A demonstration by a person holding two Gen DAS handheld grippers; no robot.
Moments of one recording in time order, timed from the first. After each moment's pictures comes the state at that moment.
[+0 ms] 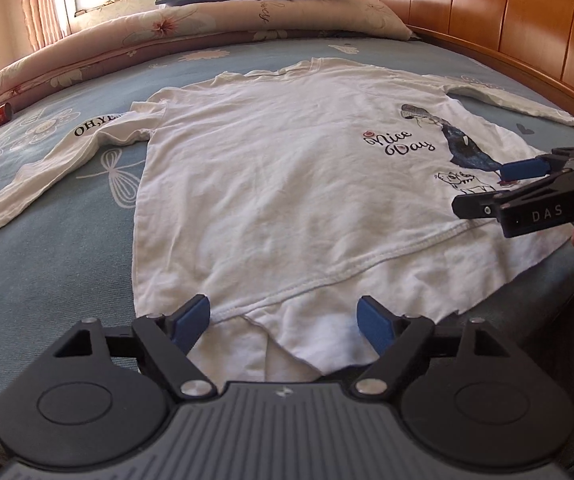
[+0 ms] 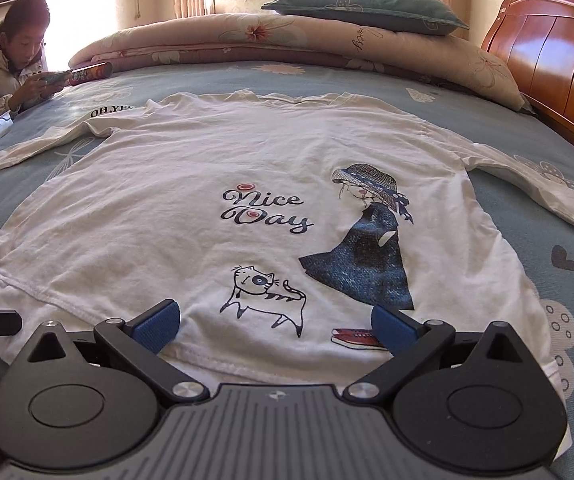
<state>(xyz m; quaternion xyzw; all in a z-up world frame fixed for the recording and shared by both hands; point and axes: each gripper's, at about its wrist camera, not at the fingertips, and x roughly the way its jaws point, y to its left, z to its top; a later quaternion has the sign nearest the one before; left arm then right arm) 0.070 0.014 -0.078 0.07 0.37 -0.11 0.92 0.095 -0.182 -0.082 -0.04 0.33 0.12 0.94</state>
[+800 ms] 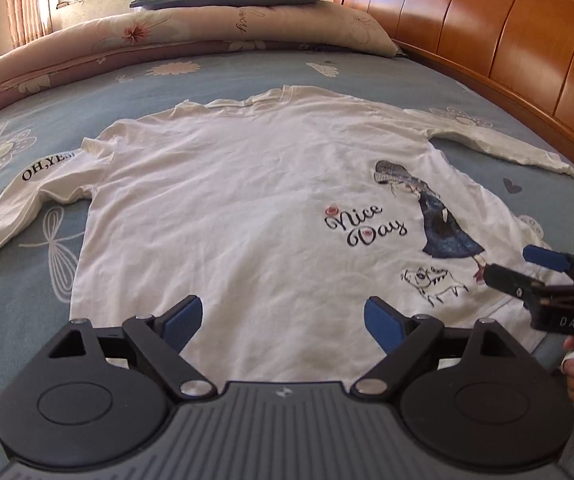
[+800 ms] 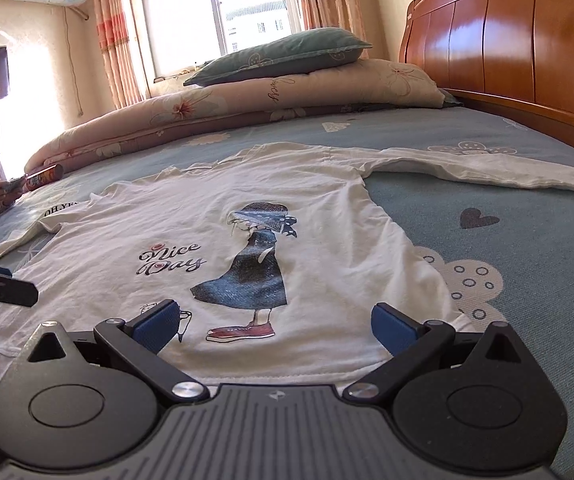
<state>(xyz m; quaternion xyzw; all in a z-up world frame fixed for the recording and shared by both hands) 0.161 -0.034 -0.034 0.03 0.38 -0.14 0.91 0.078 -0.253 -0.096 0.08 0.25 0.05 0.96</state>
